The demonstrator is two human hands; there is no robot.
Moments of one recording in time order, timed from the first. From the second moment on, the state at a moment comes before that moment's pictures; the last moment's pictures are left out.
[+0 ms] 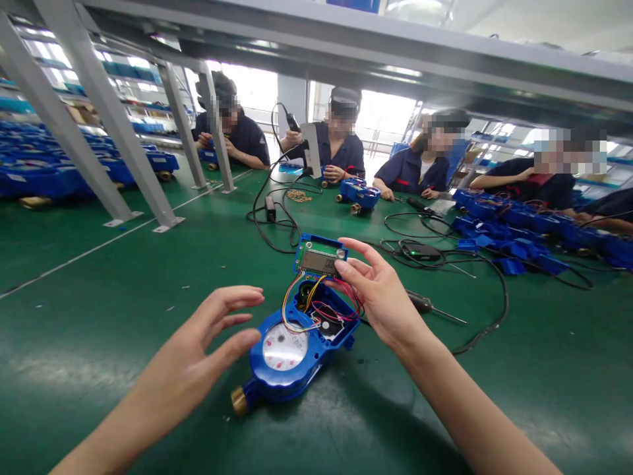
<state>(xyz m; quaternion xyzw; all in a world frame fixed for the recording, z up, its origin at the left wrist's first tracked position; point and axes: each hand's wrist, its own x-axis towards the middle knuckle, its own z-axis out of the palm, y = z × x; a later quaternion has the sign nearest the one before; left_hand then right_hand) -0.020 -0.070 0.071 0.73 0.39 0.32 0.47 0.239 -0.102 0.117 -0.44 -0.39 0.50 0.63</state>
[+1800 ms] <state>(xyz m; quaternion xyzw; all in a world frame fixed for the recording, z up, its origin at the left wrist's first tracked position) 0.071 -0.056 0.110 0.90 0.16 0.36 -0.17 0.246 -0.123 0.132 -0.57 -0.68 0.04 0.46</state>
